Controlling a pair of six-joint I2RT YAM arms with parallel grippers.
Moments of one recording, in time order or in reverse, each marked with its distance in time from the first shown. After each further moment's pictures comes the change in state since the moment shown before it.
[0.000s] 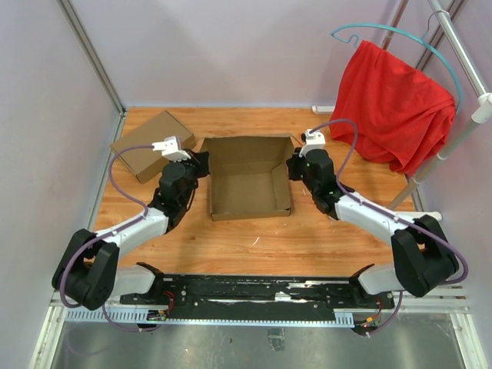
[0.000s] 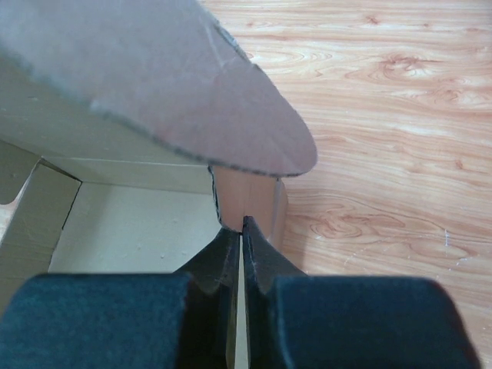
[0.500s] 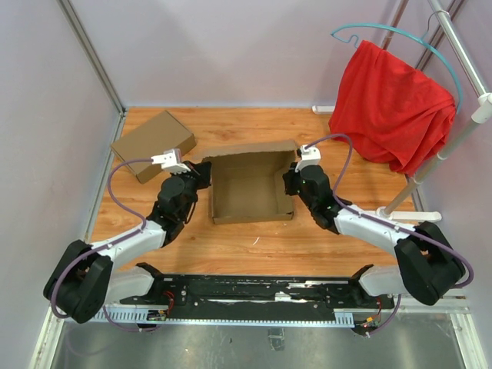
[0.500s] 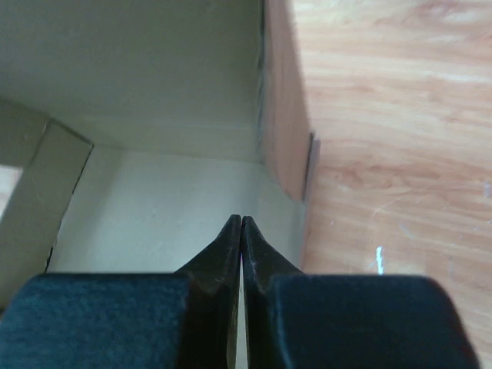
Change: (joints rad) left arm -0.064 -0.097 -0.129 0.052 -0.025 -0.047; right arm 0.092 -0.066 -0.131 0.048 0.057 0.029
